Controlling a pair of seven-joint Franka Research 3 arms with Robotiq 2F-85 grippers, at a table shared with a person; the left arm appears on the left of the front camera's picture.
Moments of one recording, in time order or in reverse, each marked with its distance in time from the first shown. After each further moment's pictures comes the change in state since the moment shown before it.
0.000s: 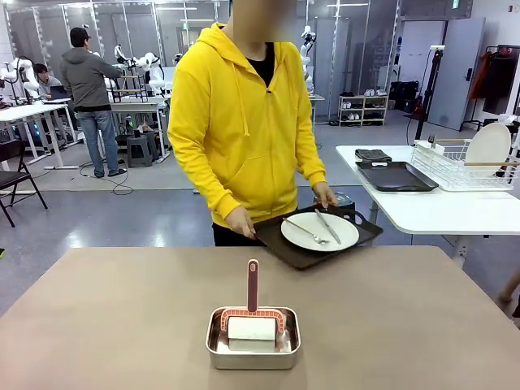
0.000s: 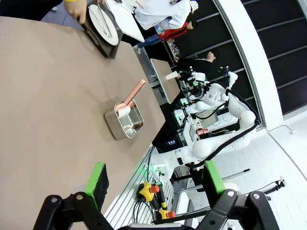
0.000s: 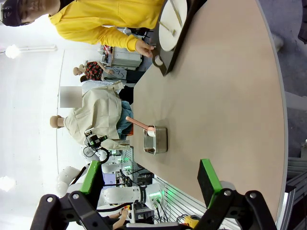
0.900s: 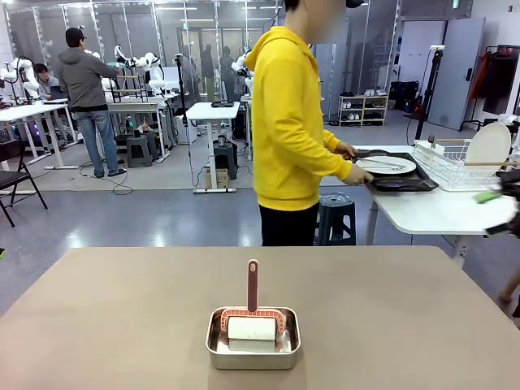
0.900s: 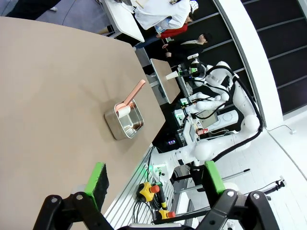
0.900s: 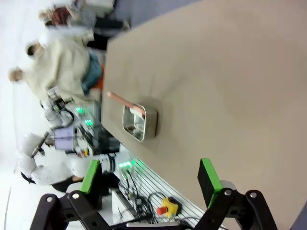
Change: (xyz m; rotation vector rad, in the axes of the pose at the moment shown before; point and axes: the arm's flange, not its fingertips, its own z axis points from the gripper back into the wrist) left arm 0.000 0.000 0.000 0.000 0.001 -0.001; right arm 0.057 0.119 -0.188 -0.231 0.357 0.202
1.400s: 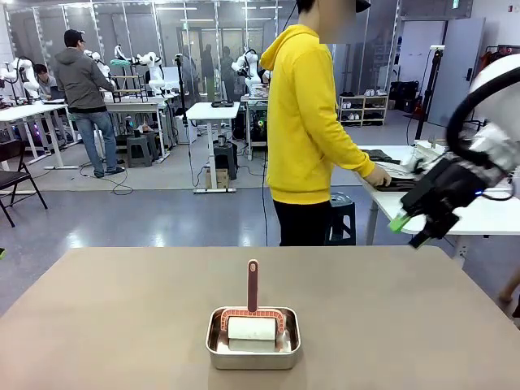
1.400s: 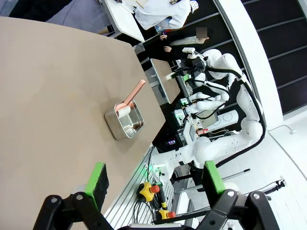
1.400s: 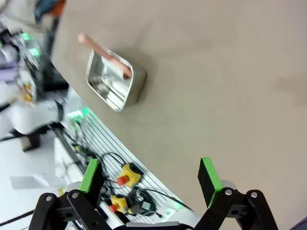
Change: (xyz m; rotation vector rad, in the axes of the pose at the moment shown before) left arm 0.000 0.000 0.000 0.001 0.000 0.000; right arm 0.004 0.096 -0.168 -0.275 0.370 0.278
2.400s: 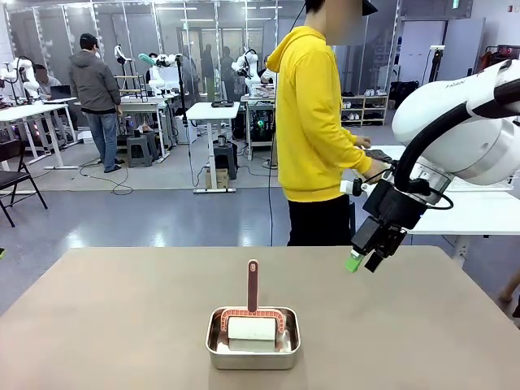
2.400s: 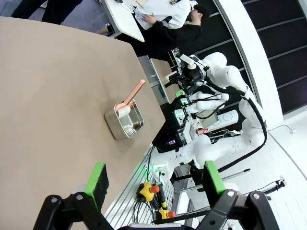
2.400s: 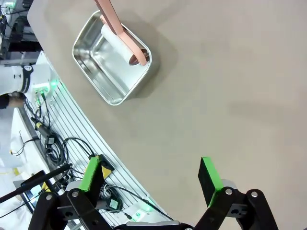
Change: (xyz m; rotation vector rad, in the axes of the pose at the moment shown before) left arm 0.000 0.000 0.000 0.000 0.000 0.000; right arm 0.001 0.067 -0.082 -0.148 0.091 0.236
